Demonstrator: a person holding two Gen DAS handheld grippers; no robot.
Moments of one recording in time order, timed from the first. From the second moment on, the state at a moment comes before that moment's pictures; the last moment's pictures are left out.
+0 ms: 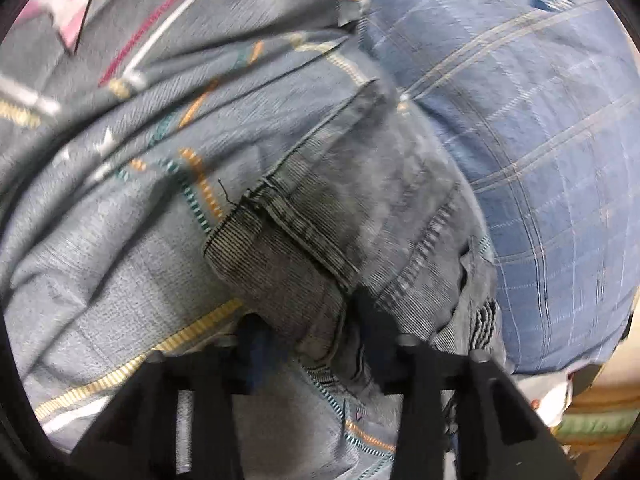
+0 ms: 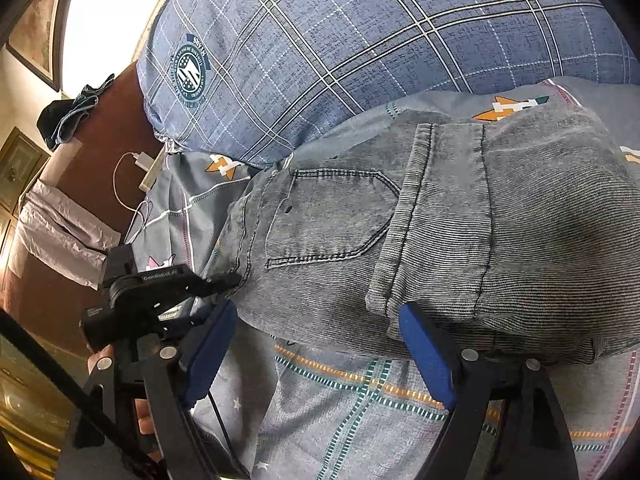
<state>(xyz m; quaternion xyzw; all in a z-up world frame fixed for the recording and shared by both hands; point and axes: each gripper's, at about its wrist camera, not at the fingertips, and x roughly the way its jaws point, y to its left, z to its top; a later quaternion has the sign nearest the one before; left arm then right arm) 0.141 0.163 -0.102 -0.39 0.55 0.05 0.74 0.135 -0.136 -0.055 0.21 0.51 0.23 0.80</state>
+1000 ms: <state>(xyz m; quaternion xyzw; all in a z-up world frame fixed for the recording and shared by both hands) 0.082 -0.129 -0.021 0.01 0.44 -0.20 0.88 0.169 -0.282 -0.019 0.43 0.44 0.25 0.74</state>
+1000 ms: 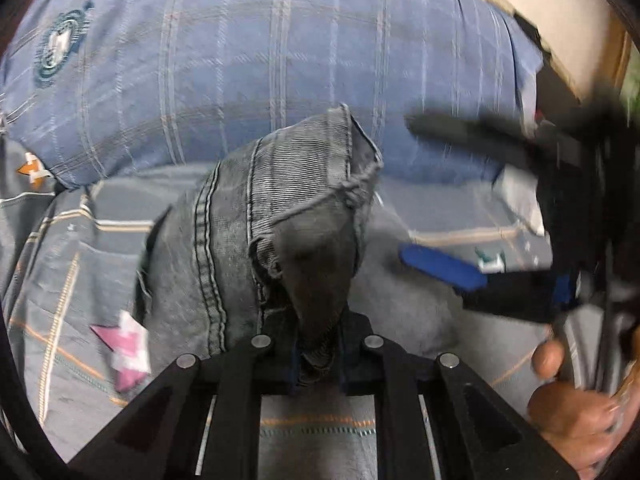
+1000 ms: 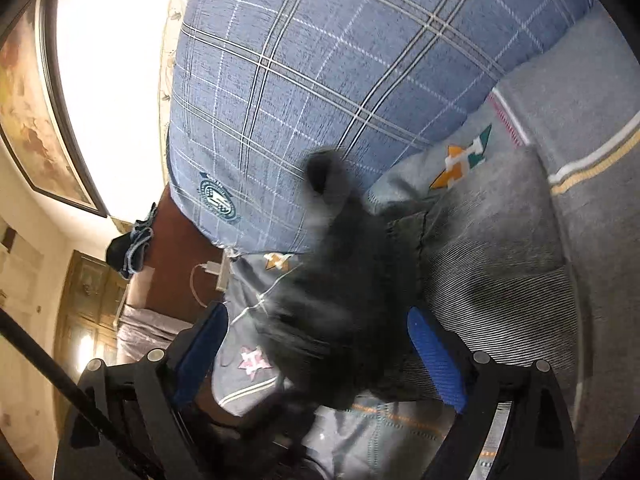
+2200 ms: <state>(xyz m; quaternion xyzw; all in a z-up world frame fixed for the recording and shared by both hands) 0.120 -0.067 -0.017 -0.04 0.49 -0.27 0.83 0.139 -0.332 0.010 0.38 0.42 0.10 0.82</state>
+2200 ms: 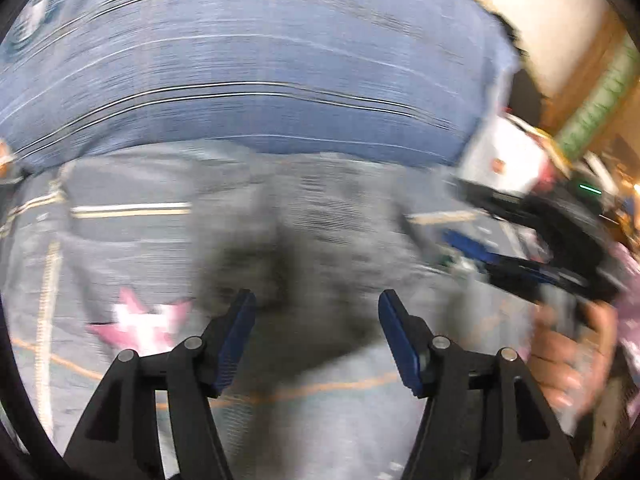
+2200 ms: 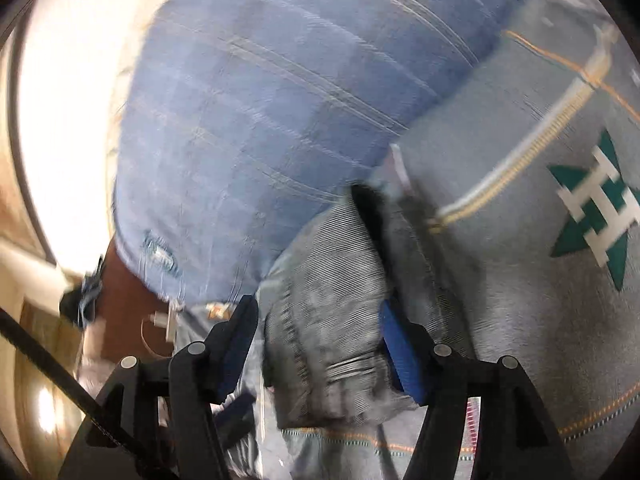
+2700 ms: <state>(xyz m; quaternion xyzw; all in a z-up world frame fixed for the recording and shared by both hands) 0.150 -0.037 -0.067 -0.15 0.56 -0.24 0.78 0.152 -0.298 -0.027 0.28 0.51 0.03 0.82</state>
